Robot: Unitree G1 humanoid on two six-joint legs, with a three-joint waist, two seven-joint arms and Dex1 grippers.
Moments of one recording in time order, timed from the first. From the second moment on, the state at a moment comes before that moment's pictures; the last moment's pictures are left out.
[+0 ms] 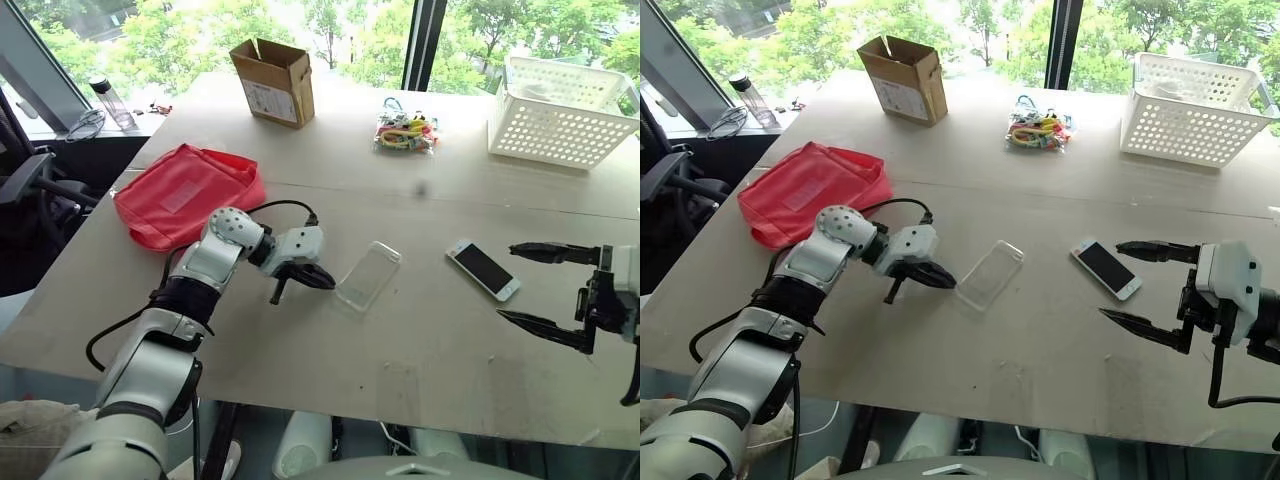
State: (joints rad) left arm -0.70 0.60 -0.34 0.35 -0.11 0.26 -1.54; right arm 0.22 -0.91 -0.47 -0.55 0.67 0.28 1.10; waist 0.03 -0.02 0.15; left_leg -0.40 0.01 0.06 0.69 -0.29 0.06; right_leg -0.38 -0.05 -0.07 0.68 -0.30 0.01
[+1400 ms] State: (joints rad) left arm -1.27 0.40 -0.96 1.20 -0.15 -0.86 -1.61; right arm 0.43 -0.81 -0.57 -0.78 0.69 0.35 0.97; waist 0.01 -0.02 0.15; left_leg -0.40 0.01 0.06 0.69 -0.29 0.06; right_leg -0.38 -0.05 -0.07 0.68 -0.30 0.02
